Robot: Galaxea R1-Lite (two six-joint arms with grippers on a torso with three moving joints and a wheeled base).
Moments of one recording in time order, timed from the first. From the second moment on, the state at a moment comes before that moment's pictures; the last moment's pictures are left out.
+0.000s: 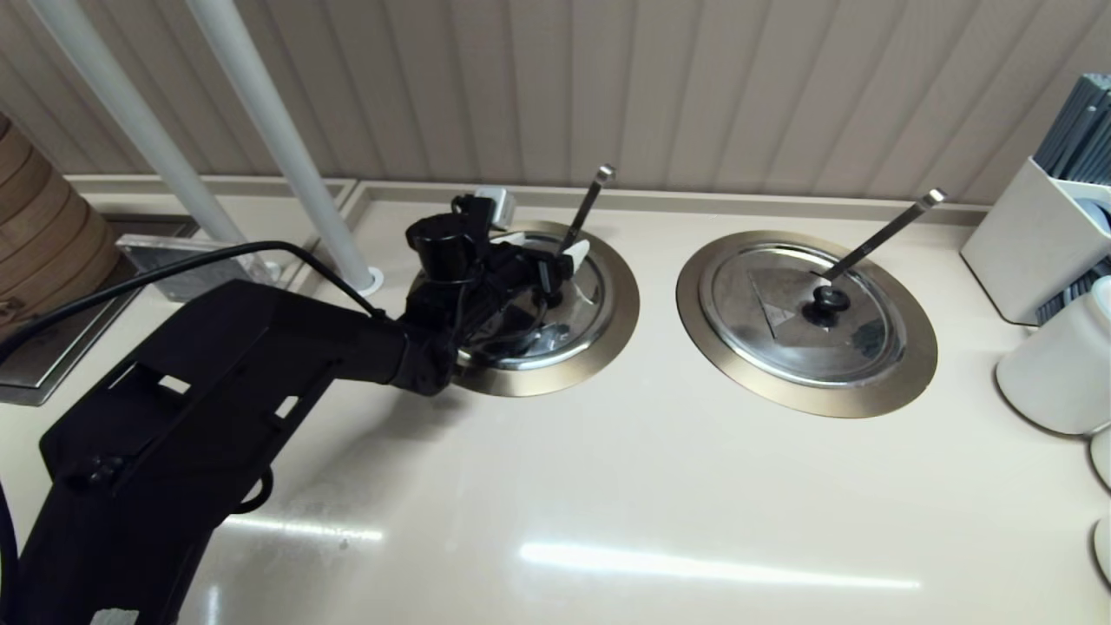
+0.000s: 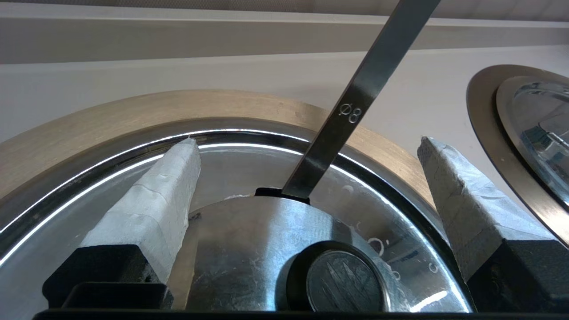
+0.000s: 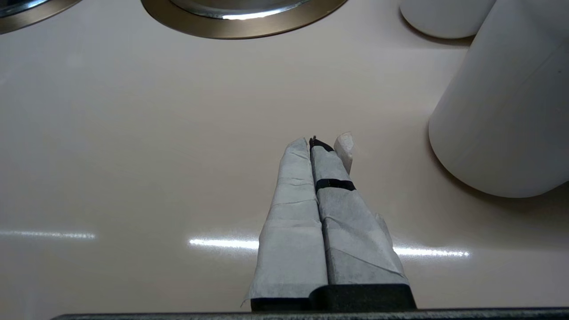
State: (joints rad) left arm -0.45 2.36 -1.69 -0.85 -0.14 -0.08; right arm 0.00 0.00 0.00 -0.01 -0.02 0.03
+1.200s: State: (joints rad) left arm -0.21 1.12 -0.98 0.13 0.05 -0.08; right arm 0.00 0.00 0.00 -0.01 -0.02 0.03
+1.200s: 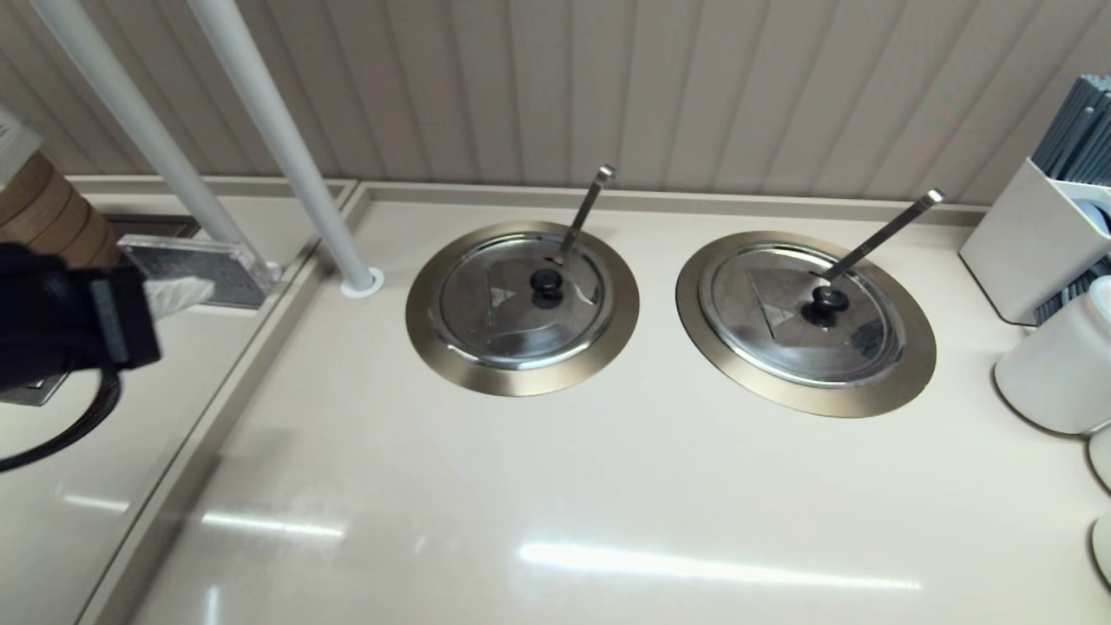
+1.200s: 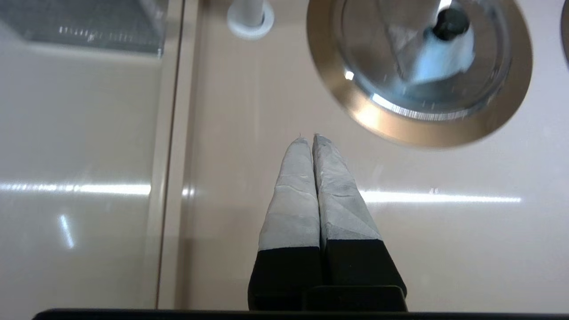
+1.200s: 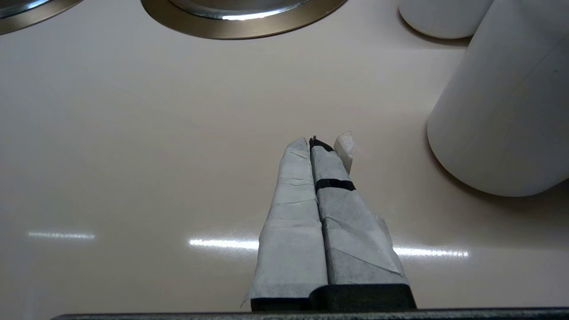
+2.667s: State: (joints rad) left arm -0.01 0.02 -0.24 0.33 0.02 0.17; right arm 0.00 0.00 0.00 -0.01 -0.02 0.03
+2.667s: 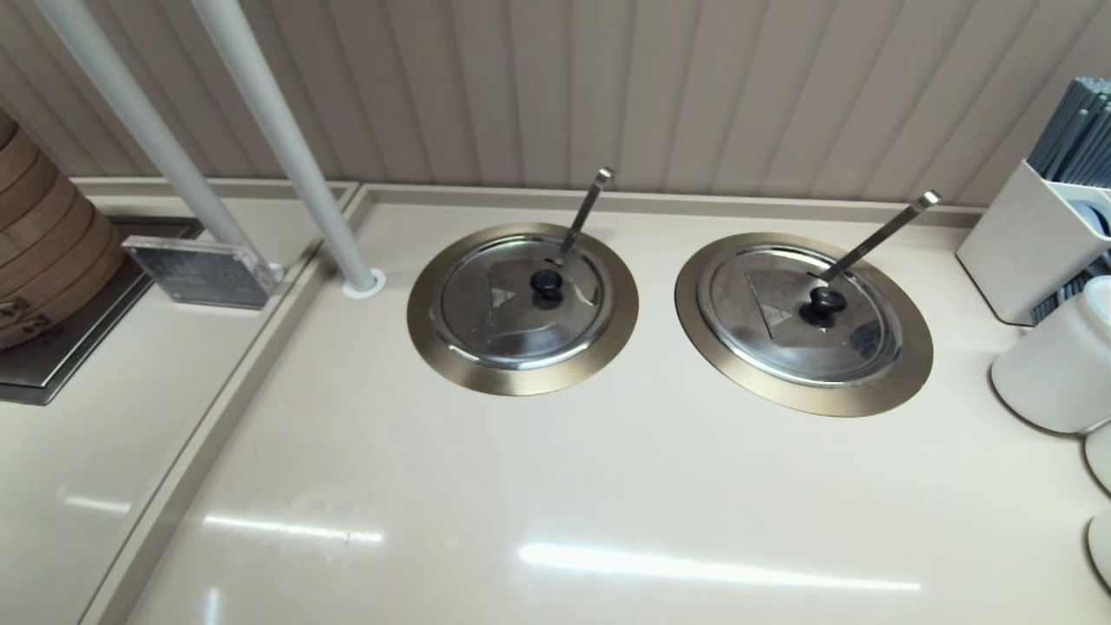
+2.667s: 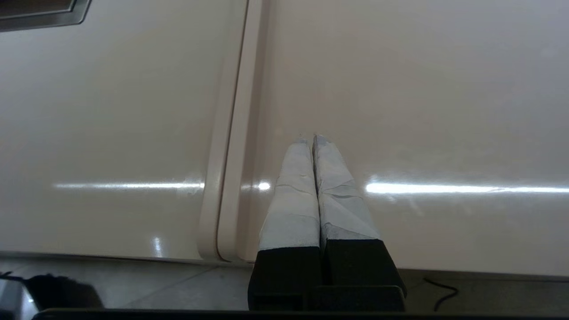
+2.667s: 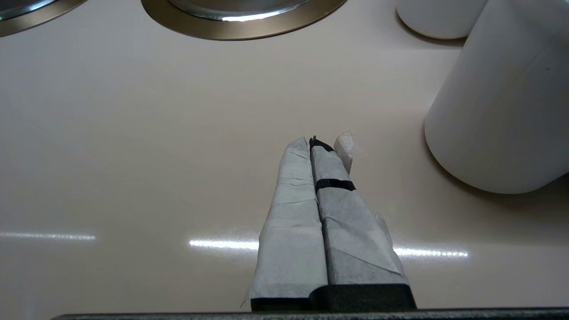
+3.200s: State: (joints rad) left arm -0.01 0.00 -0.01 0.01 -0.03 0.11; right arm 0.00 0.00 0.00 -0.02 -0.02 0.03
